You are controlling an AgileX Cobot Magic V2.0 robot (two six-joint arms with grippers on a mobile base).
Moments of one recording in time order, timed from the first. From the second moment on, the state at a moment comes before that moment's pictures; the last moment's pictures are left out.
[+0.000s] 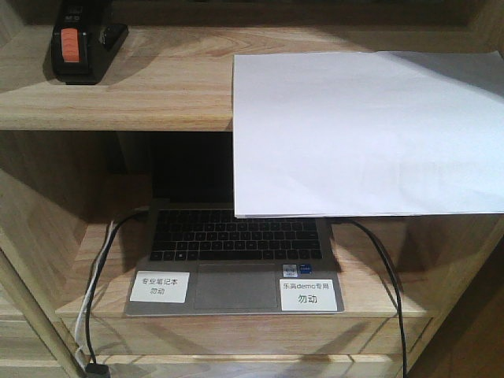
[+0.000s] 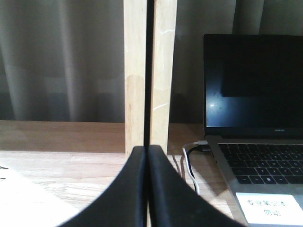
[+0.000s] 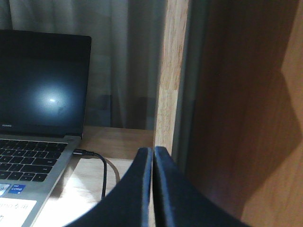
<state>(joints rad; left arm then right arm) 0.02 -0.01 0.02 -0.12 0.13 0.08 0.01 -0.01 0.03 0.00 0.11 -0.07</state>
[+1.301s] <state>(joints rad) 0.02 -0.01 -0.07 -0.15 -0.39 0.08 0.01 -0.01 -0.11 0.00 -0.26 -0.07</state>
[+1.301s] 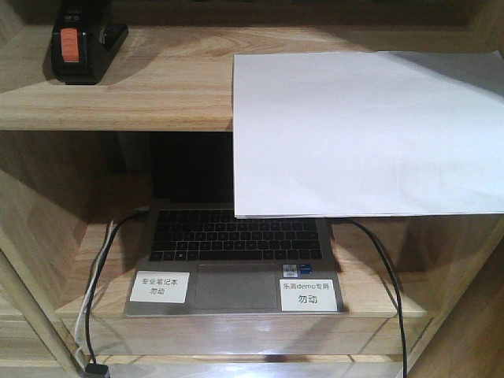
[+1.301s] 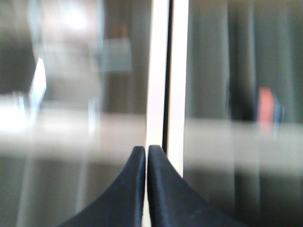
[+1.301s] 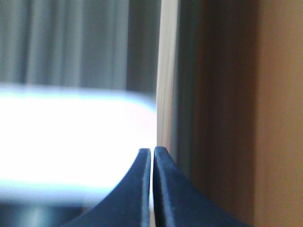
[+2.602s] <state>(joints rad) 0.02 0.52 -1.09 -0.15 0.68 0.08 0.01 0.59 -1.10 0.06 0.63 -0.07</state>
